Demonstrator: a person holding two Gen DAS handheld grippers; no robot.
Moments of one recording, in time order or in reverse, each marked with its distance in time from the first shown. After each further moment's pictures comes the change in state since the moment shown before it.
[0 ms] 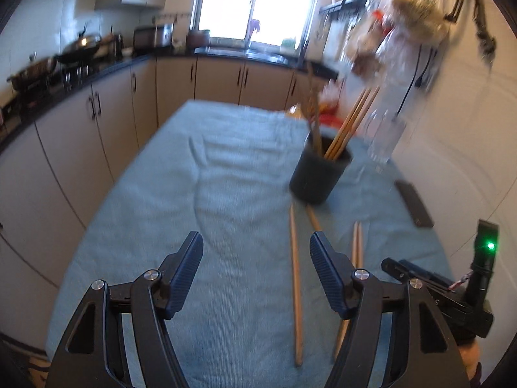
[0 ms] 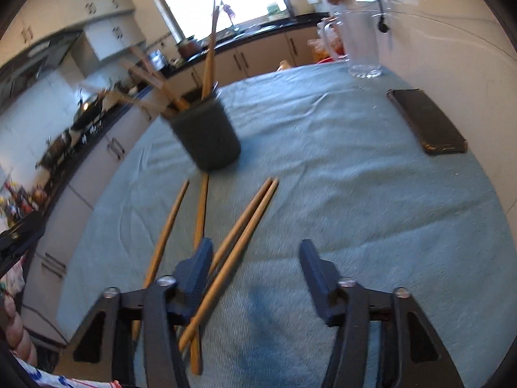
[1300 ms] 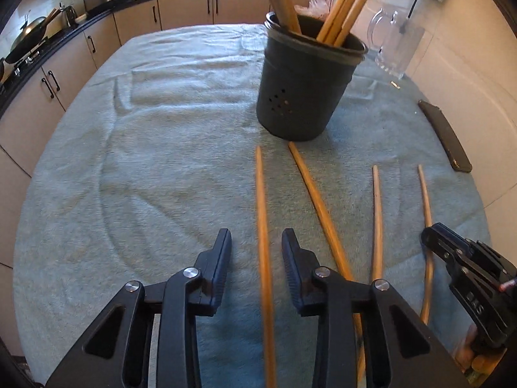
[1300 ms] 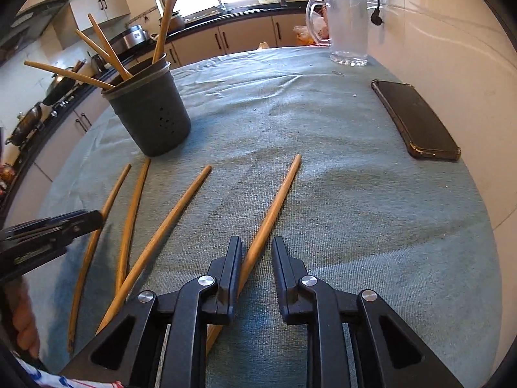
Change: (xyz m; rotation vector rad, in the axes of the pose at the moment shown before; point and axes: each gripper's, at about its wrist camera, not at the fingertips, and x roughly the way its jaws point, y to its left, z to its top) left arm 0.147 -0.063 0.001 0.142 0.339 0.017; right arm 0.035 -0.037 0.013 -0.046 0.074 -0.120
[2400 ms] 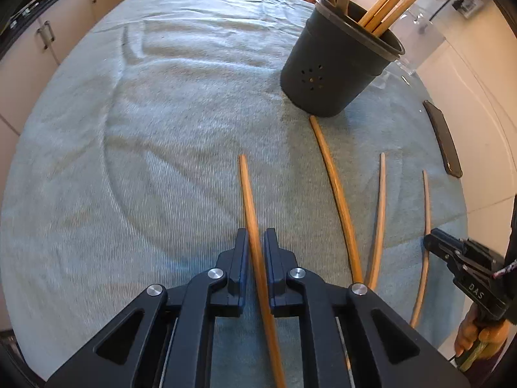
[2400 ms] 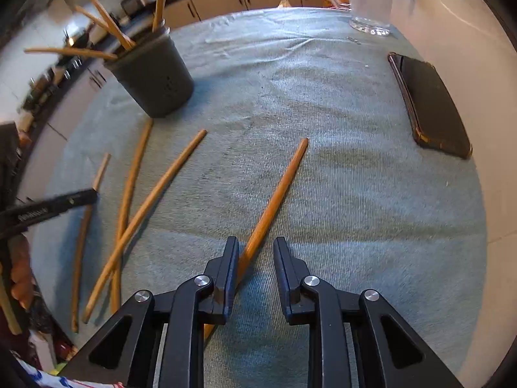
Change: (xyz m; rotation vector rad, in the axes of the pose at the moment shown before) left arm 0.000 0.035 0.005 -0.107 0.176 -0.103; right arm 0.002 -0.017 0.018 -0.097 0.261 0.040
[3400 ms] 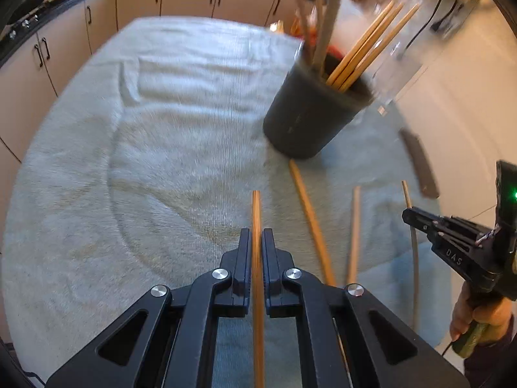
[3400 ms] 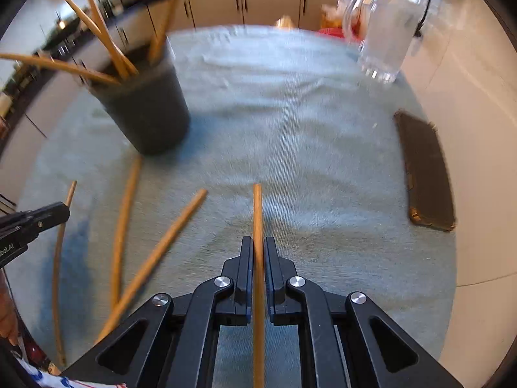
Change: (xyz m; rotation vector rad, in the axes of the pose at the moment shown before) left arm -0.040 0.002 0.002 0.007 -0.171 -0.078; right arm -0.014 0.037 0.045 -0.063 -0.085 -0.135
